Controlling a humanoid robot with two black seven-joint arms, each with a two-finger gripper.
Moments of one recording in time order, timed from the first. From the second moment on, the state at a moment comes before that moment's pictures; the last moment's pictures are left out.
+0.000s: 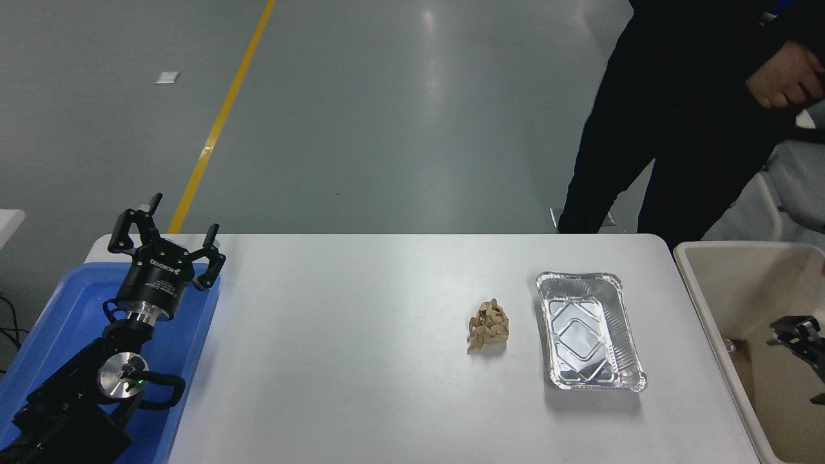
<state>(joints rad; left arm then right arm) -0.45 0.28 -1.07 -0.58 0.20 -0.61 -0.45 1.20 -1.02 -0.70 1.16 -0.01 0.09 -0.17</state>
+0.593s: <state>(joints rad) -0.45 0.28 -1.07 -0.58 0.20 -0.61 -0.45 1.82 -0.79 -1.11 1.27 -0.01 0.18 -0.17</state>
